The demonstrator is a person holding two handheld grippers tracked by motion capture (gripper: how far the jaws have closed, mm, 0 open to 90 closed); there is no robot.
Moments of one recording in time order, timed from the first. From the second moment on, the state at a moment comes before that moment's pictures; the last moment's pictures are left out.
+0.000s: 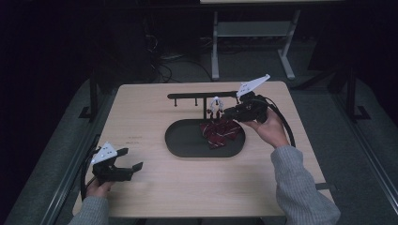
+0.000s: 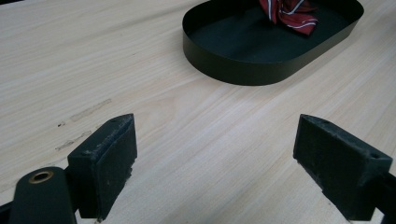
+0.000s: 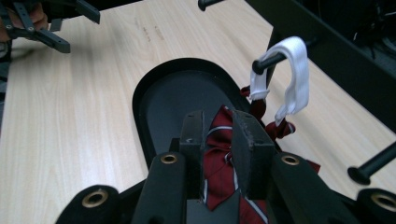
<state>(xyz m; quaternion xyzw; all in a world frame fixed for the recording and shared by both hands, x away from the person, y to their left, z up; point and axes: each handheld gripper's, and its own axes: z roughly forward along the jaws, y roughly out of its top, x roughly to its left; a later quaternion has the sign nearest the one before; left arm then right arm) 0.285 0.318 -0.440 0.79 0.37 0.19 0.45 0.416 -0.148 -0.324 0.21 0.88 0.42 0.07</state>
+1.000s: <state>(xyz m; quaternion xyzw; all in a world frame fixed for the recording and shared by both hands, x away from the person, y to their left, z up) 0.285 0.318 -0.441 0.79 0.37 0.19 0.45 0.402 -0.167 -0.344 0.23 0.87 0.43 0.05</state>
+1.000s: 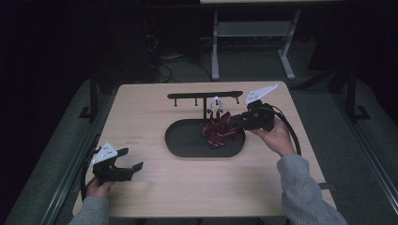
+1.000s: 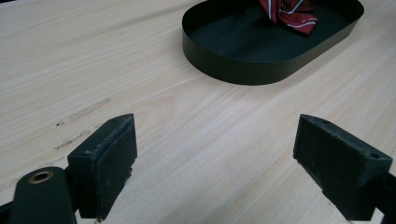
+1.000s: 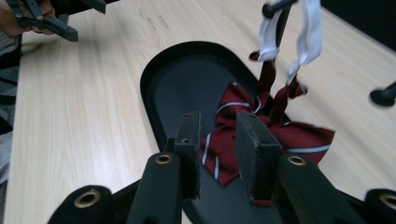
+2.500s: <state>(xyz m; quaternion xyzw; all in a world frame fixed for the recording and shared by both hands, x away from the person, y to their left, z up) 0.285 0.318 -0.441 0.79 0.37 0.19 0.45 0.362 -0.228 -0.388 0.29 0.86 0.43 0.04</state>
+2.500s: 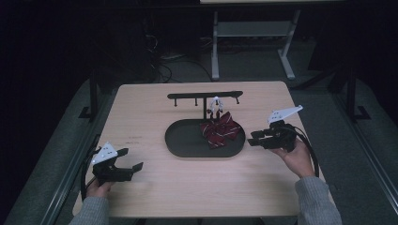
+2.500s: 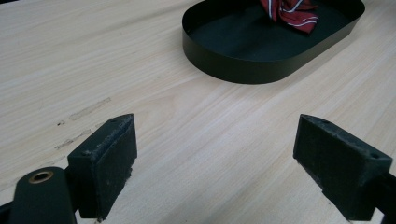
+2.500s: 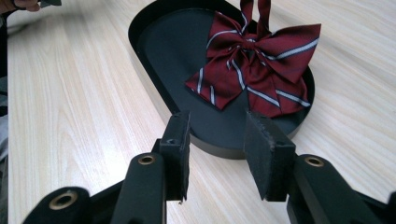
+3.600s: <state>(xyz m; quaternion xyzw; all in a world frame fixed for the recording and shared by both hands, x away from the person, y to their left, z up) 0.285 0.317 -0.442 0.79 0.37 0.19 0.45 0.328 -0.255 -0.418 0.31 0.85 0.42 0.03</state>
